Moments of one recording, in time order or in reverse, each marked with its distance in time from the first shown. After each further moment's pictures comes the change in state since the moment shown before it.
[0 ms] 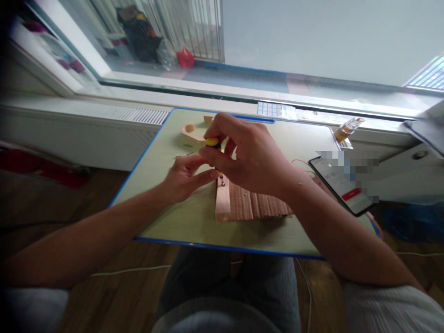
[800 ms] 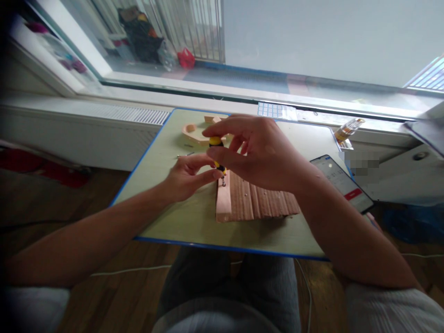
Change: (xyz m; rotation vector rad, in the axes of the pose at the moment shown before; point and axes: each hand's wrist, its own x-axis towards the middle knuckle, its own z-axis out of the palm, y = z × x) left_hand 0.001 -0.001 0.001 -0.067 -0.005 -0.054; right_hand 0.002 -0.006 -0.015 0.085 -0.078 0.121
